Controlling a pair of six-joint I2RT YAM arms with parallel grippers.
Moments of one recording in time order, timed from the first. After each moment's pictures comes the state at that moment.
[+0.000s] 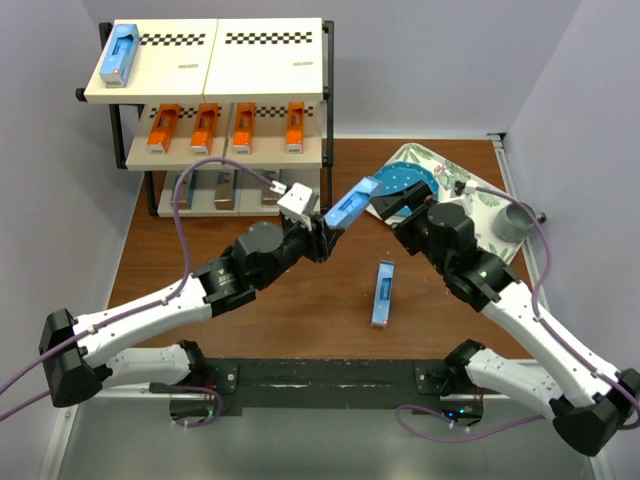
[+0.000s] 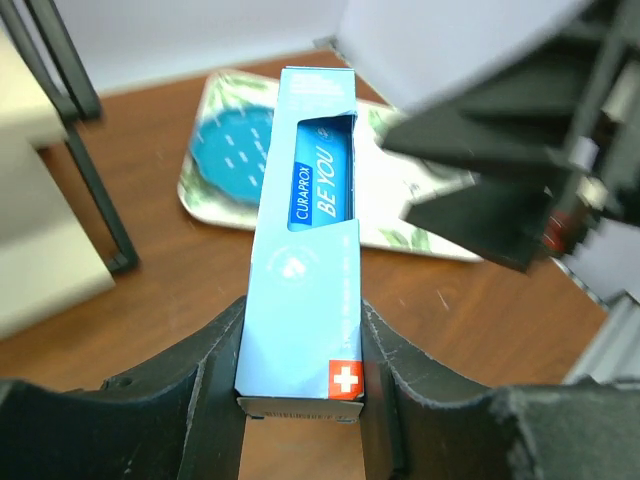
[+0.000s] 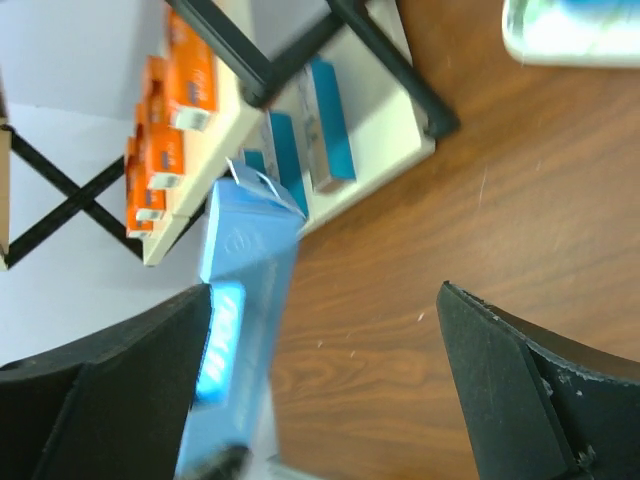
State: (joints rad) left arm -1.02 1.11 0.90 0.10 -0.31 -0.33; right arm 0.63 0.93 0.92 -0.35 0.32 1.22
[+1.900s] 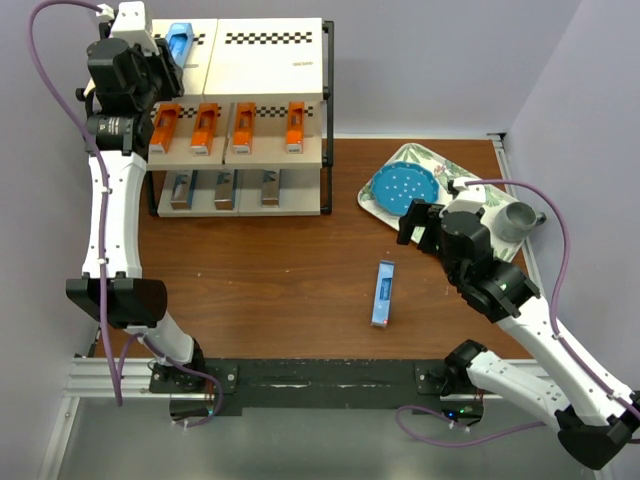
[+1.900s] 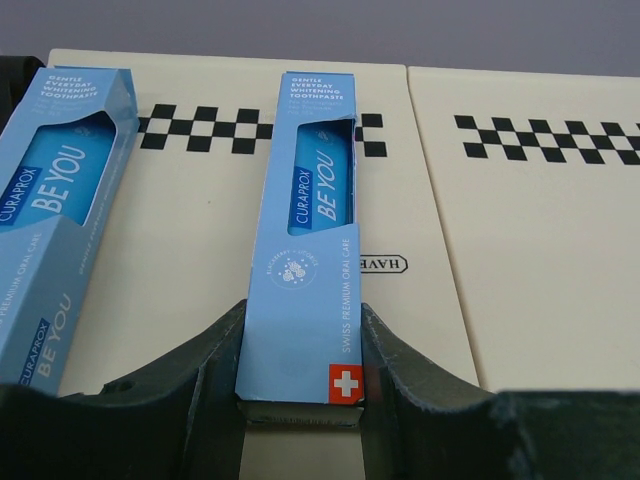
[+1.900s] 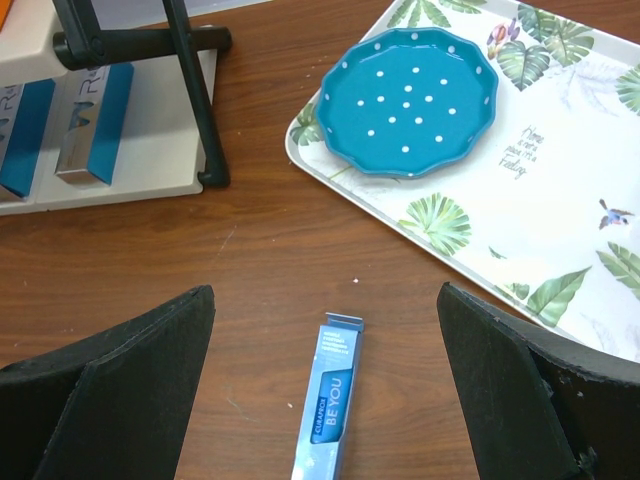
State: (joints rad) left arm 0.04 1.66 2.06 -0.50 0.04 -0.08; right arm 0.63 0.82 0.95 -0.54 0.52 0.44
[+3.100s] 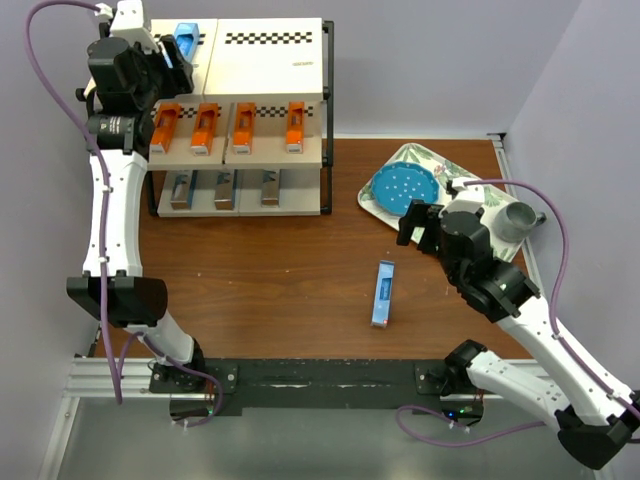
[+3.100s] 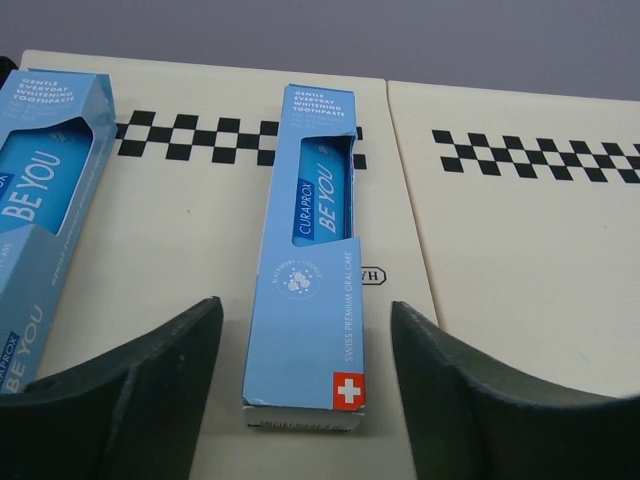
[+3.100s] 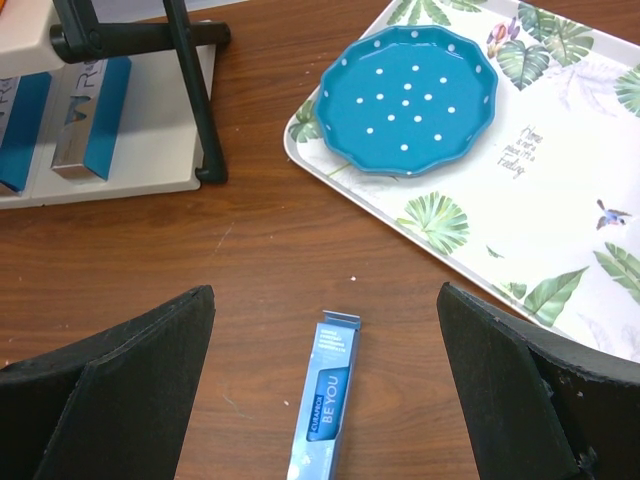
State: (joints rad) left arm 0.04 1.67 2.06 -0.48 0.07 -0.13; right arm 0.63 0.82 0.95 -0.55 0.52 0.43
